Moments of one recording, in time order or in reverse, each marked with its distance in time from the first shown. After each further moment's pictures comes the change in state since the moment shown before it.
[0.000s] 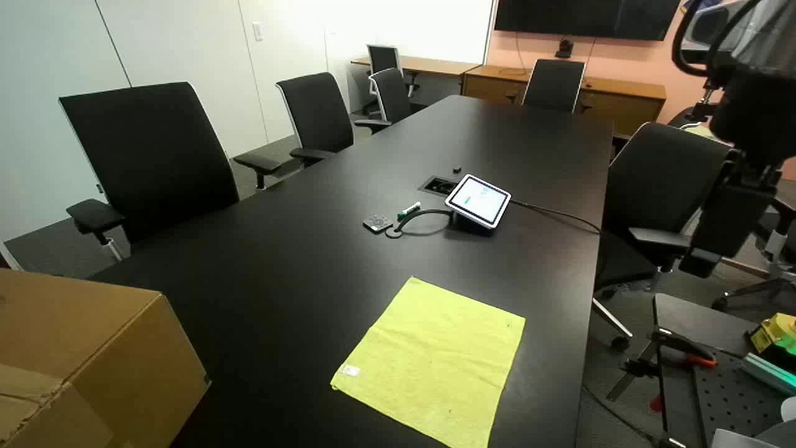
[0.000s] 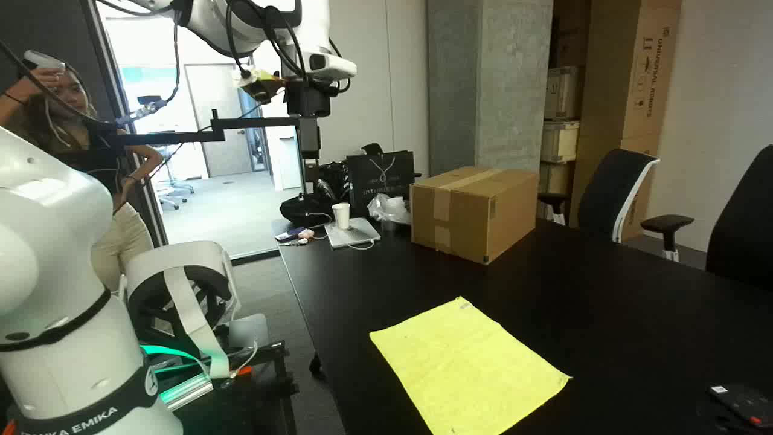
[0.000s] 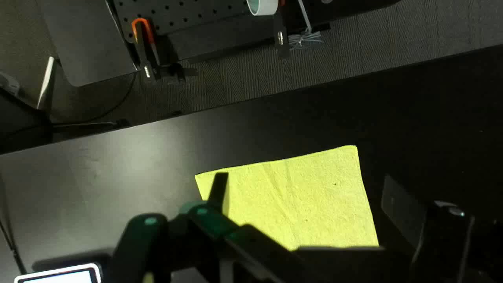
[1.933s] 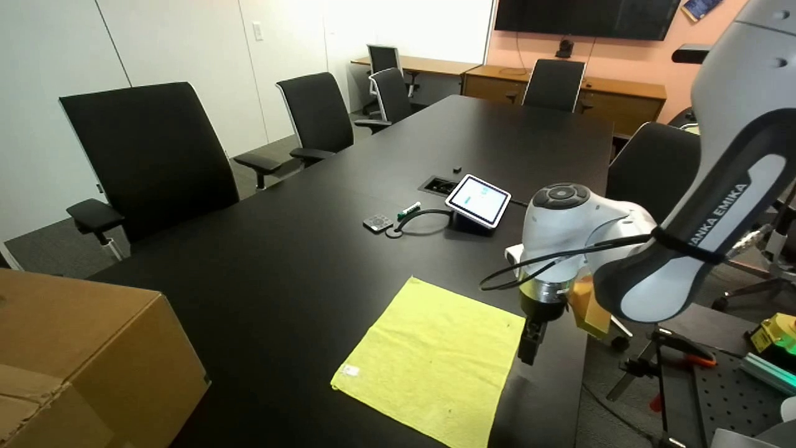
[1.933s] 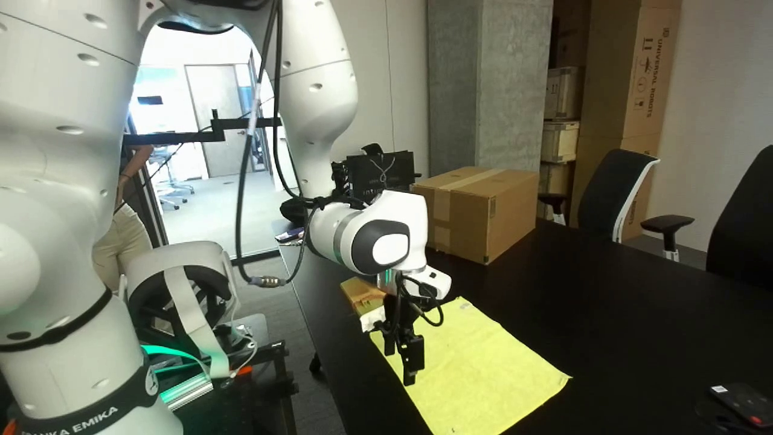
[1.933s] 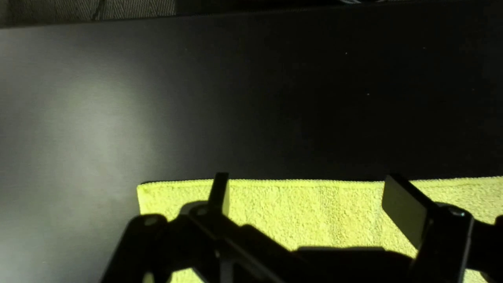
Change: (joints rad) arm 0.002 1.005 -0.344 -0.031 -0.359 1.001 -0.186
